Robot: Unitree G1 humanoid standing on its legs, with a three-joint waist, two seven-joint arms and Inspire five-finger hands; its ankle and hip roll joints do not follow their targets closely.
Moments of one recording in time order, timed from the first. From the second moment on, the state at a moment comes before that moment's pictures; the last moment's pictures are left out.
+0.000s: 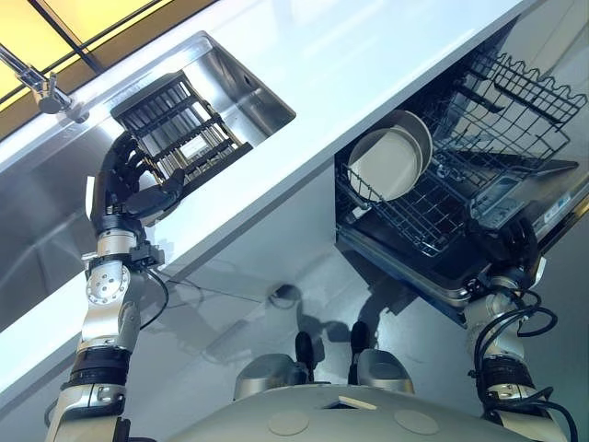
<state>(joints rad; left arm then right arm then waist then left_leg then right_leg) -0.02 0.47 0.08 0.23 -0.48 -0.28 0.10 -0.03 -0.39 -0.20 0.61 0.66 -0.30 -0.34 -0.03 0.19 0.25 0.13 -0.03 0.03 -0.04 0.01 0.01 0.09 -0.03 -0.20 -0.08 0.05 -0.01</state>
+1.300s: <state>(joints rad) -0.21 0.47 0.04 0.23 -0.56 -0.33 0.01 -0.42 -0.51 -0.06 0.67 0.99 -0.29 0.00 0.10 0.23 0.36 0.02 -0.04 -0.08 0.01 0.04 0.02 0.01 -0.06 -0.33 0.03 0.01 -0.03</state>
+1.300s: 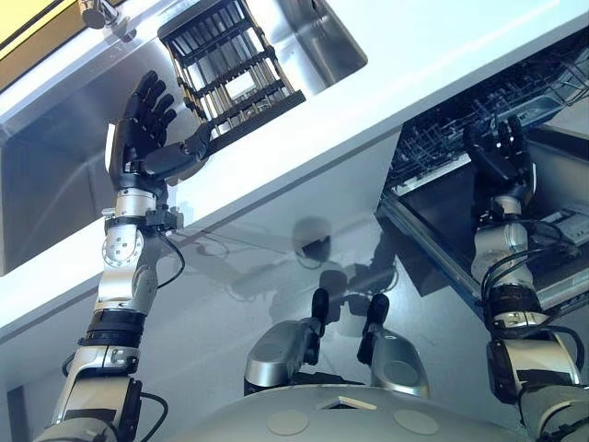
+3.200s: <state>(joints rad) -0.09 0.57 0.16 0.25 -0.48 -0.31 0.10 -0.03 -0.44 -0.27 0.76 0.62 -0.28 -0.31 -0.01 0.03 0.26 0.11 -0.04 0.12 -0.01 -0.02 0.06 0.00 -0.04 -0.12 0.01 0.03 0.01</state>
